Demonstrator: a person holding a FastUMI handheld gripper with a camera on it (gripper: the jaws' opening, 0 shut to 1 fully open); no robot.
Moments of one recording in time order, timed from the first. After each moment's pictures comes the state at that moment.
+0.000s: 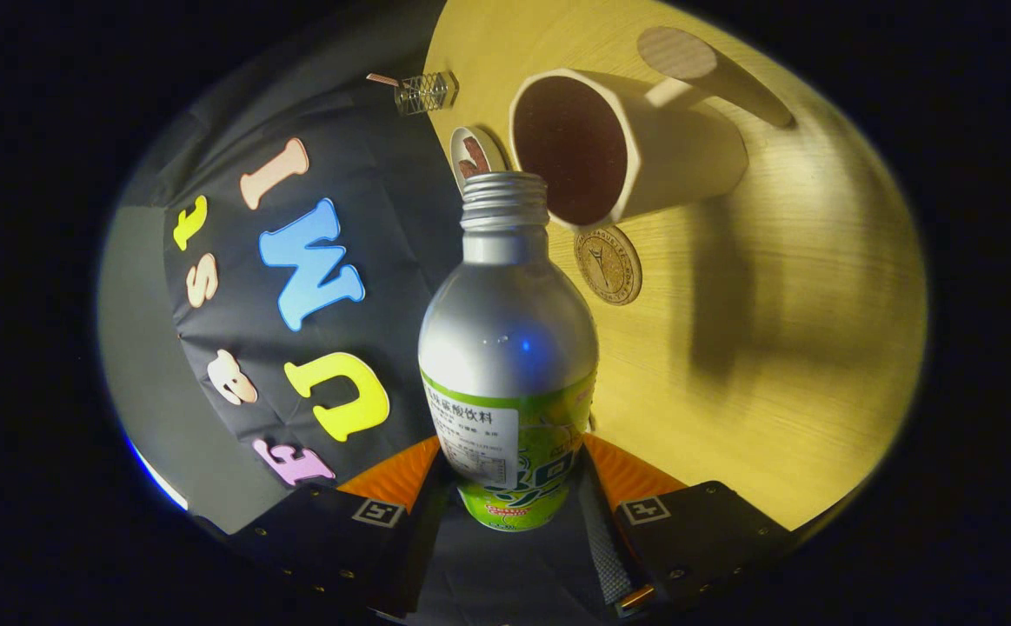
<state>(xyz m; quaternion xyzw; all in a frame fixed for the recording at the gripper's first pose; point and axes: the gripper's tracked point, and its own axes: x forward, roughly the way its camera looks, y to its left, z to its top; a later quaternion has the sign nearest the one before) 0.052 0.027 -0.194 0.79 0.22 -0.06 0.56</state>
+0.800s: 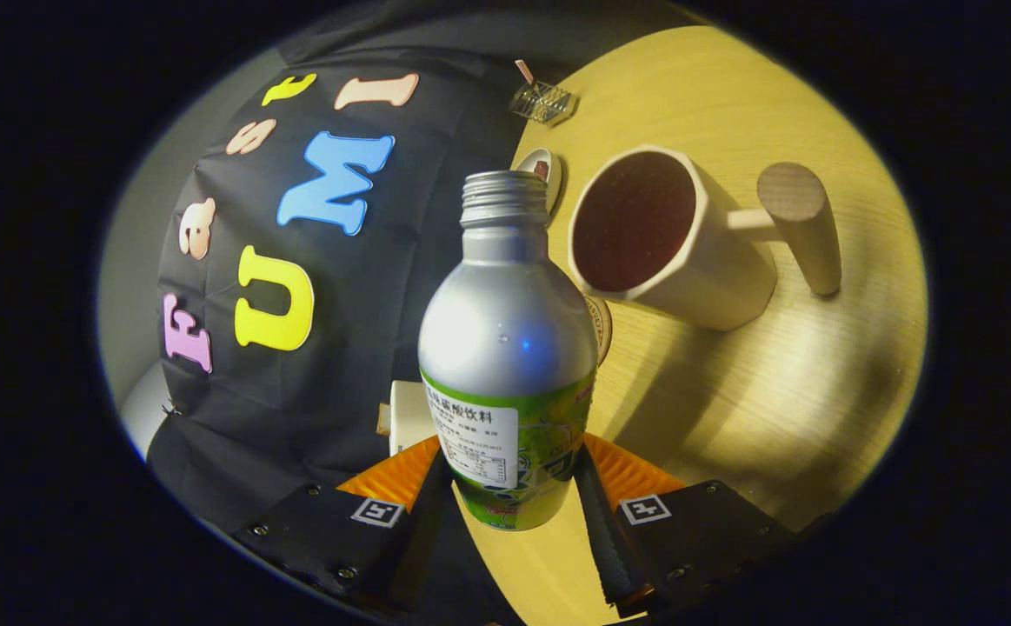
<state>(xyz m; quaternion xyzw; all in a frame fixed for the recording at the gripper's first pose) 0.036 0.013 -0.248 0.57 0.26 -0.09 0.77</state>
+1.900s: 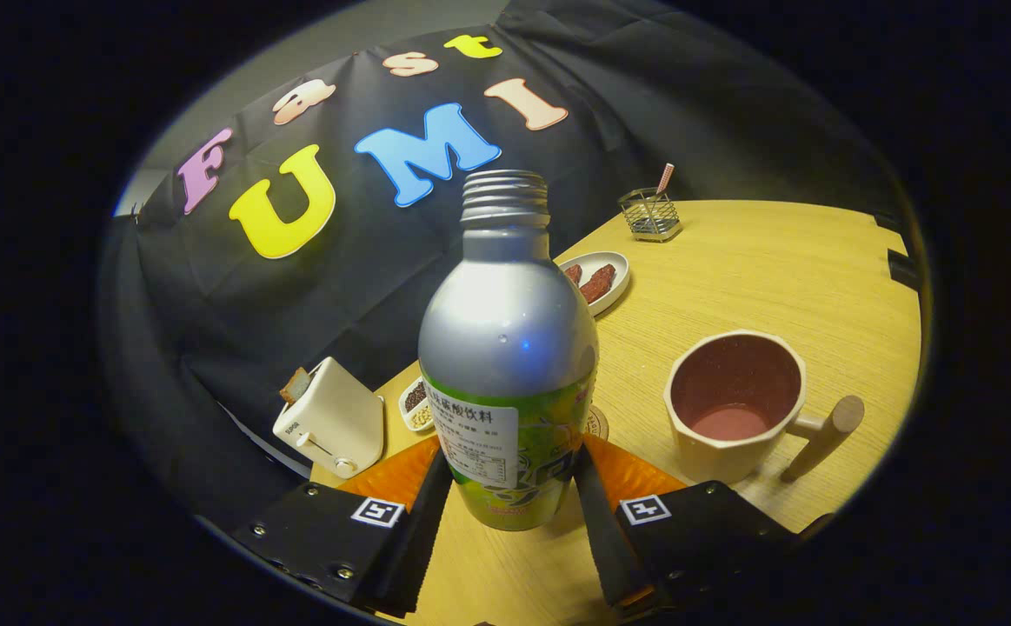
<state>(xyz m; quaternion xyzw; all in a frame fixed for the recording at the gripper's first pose) 0.086 -0.009 -0.250 0.28 0.24 -0.15 0.92</state>
